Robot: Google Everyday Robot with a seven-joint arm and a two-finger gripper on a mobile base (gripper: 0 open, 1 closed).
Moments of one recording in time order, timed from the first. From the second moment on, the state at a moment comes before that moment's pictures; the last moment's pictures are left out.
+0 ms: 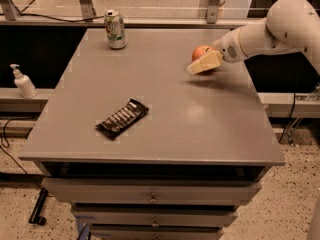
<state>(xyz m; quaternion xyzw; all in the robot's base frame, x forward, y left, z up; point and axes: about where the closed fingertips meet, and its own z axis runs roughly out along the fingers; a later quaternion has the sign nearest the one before) 0.728 -0.153 0.856 -0.40 0.80 0.17 0.41</state>
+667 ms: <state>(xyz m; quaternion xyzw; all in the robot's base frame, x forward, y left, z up) 0.734 -0.156 0.854 -0.39 0.80 0.18 0.42</state>
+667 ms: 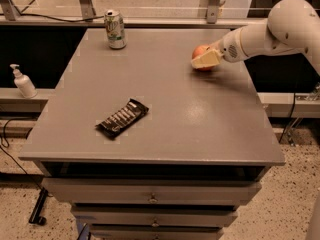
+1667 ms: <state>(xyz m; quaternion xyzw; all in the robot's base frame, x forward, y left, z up) 0.719 -0.110 0.949 -0.40 0.76 0.21 0.47</state>
